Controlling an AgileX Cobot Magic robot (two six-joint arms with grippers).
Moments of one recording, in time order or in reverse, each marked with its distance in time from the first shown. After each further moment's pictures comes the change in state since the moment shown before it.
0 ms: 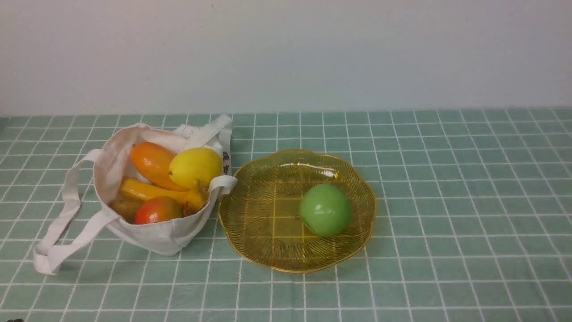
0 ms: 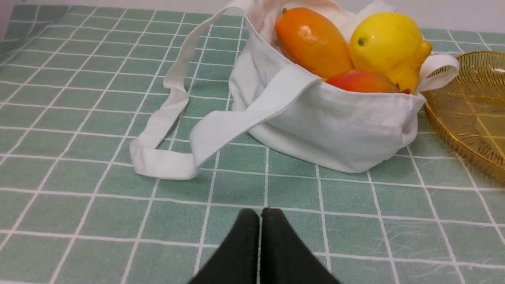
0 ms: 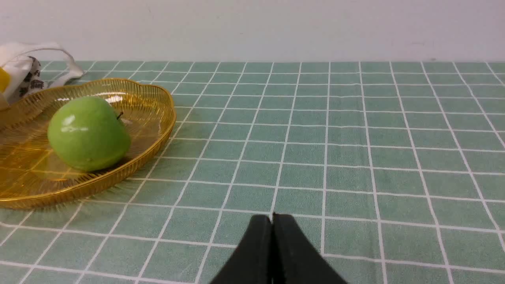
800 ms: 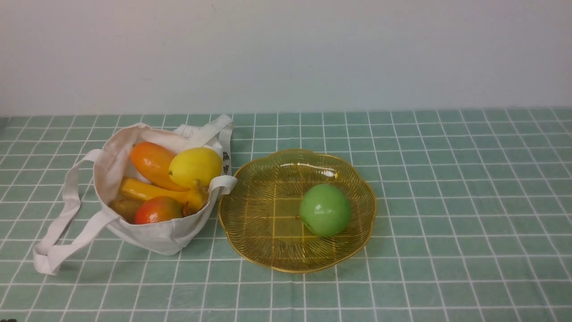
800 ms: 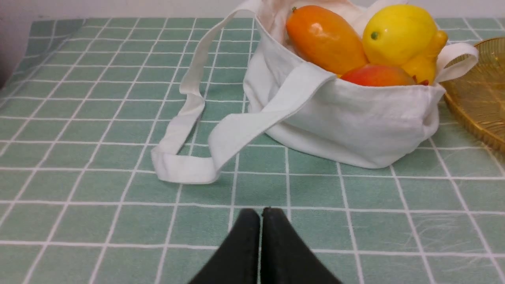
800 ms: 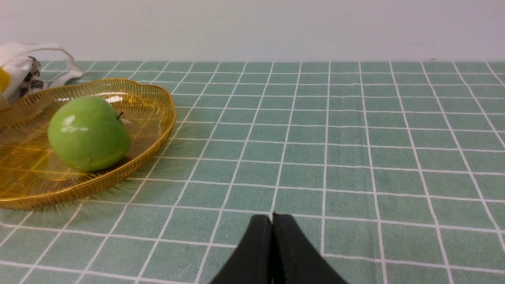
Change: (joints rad) right arm 0.000 0.000 0.000 0.000 0.000 0.000; left arm 0.000 0.000 0.000 0.105 0.002 0.001
